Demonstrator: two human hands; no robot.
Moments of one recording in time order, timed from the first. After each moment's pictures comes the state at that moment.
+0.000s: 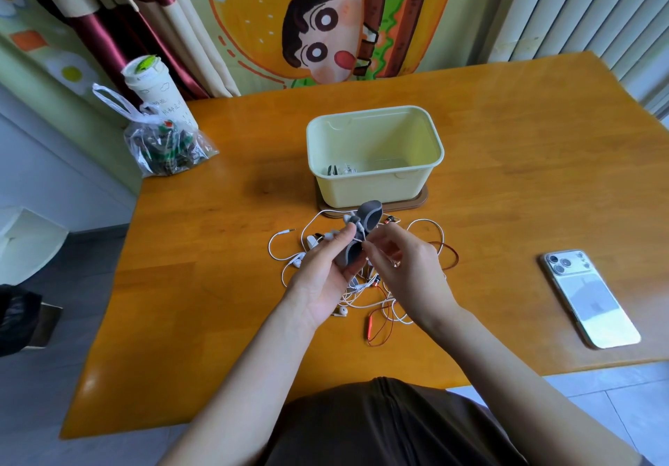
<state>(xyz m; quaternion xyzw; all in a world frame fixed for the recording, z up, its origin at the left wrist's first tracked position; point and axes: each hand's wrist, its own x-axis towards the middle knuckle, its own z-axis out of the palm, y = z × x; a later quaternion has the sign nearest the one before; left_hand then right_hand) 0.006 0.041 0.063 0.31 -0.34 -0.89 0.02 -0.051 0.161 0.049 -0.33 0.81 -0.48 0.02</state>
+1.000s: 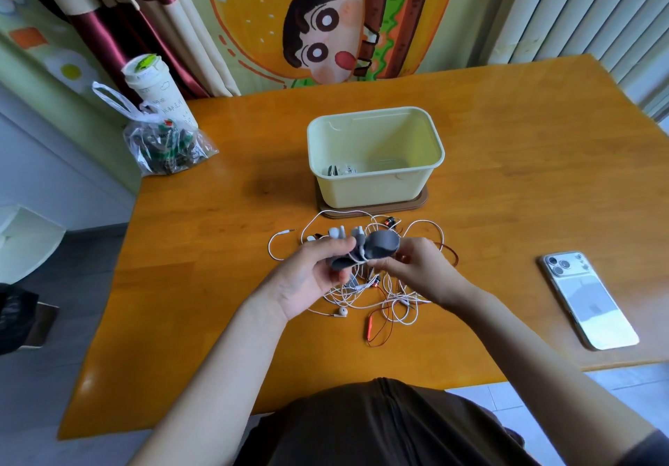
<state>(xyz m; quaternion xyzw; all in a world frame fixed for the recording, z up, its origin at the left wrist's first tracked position) 0.015 0.015 0.070 0.25 -0.43 -0.86 -0.09 -0.082 0.173 0.047 -0.35 0.79 -0.43 0.25</state>
